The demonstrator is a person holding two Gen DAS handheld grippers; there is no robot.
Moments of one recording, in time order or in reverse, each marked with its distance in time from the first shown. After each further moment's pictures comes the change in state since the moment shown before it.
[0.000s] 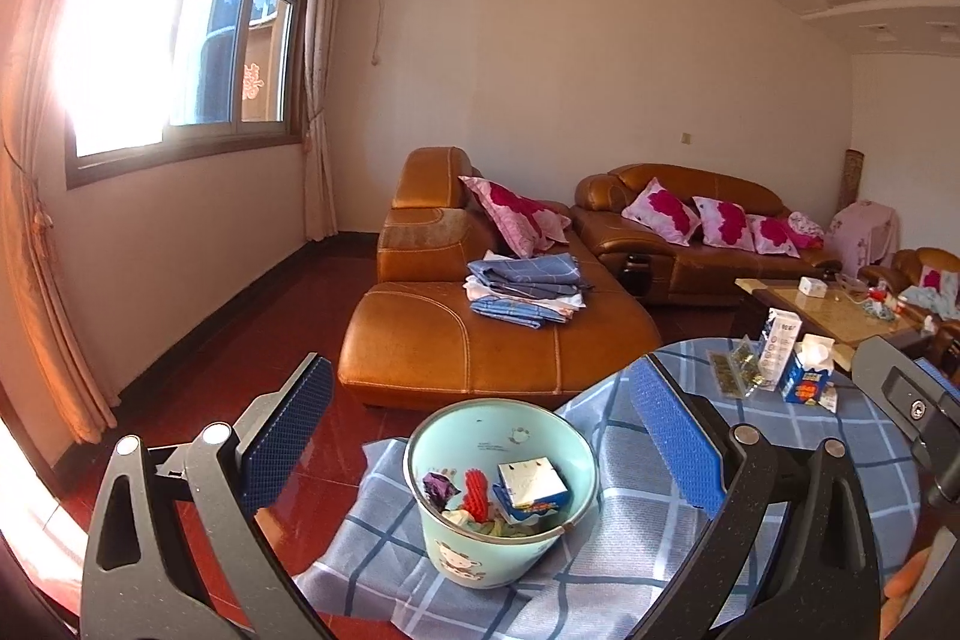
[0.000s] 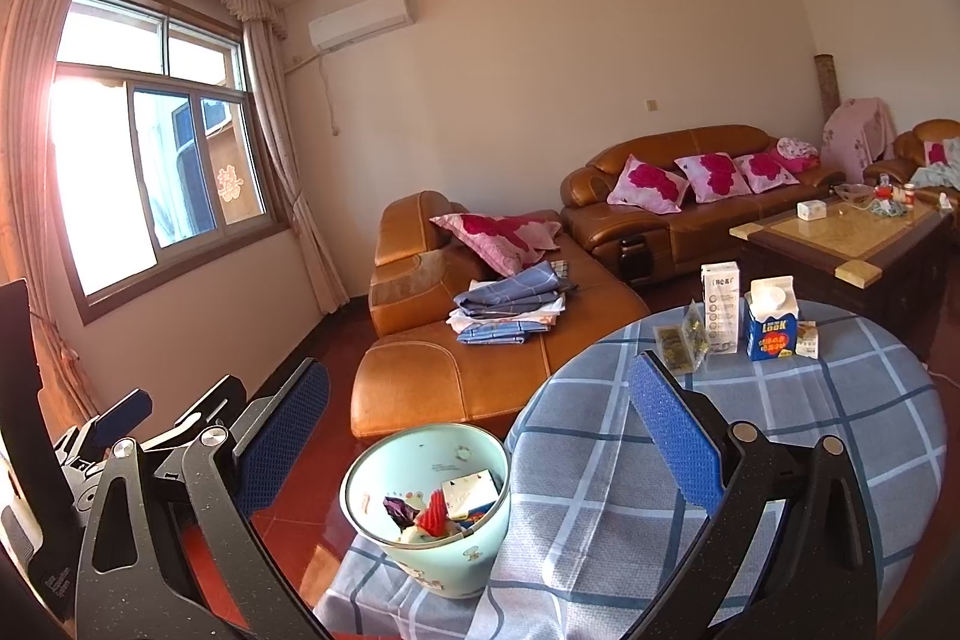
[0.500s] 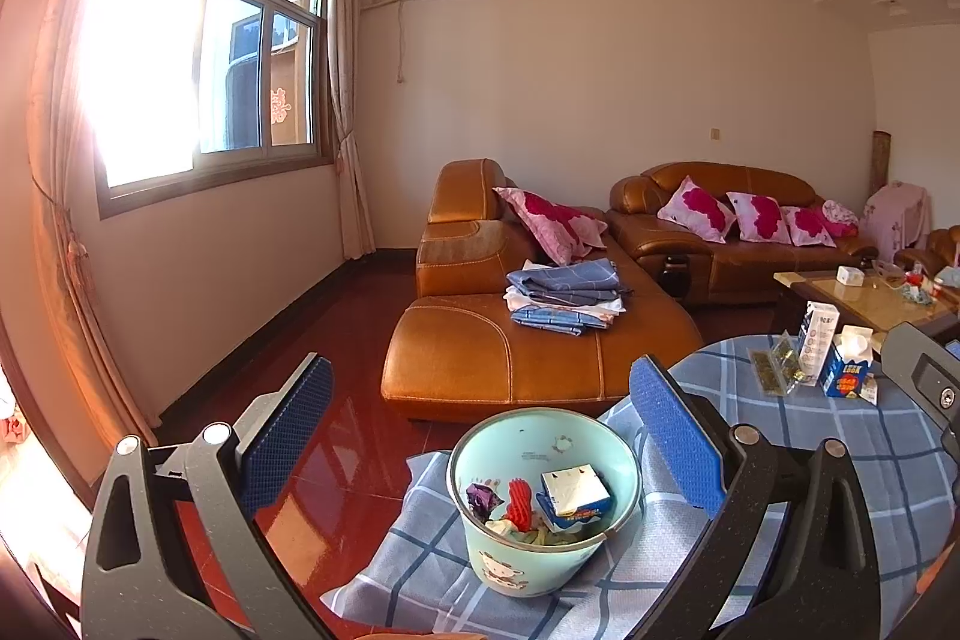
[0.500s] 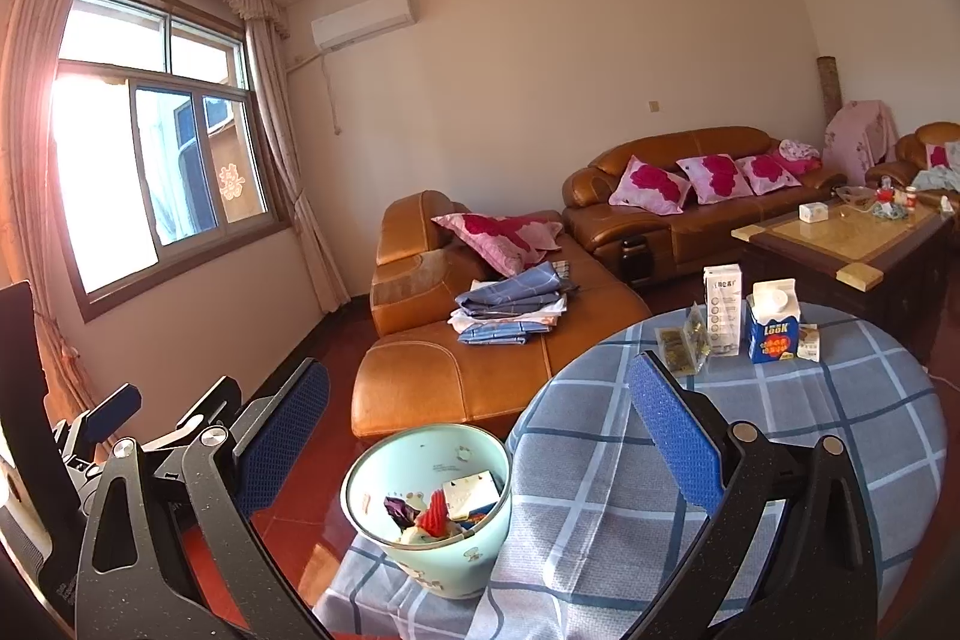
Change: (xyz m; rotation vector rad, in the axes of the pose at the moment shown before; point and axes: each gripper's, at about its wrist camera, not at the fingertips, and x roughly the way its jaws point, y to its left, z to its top) left arm -0.003 -0.007 0.001 0.054 -0.040 0.122; right arm 0.000 0.000 0.000 -0.001 -0.001 0.001
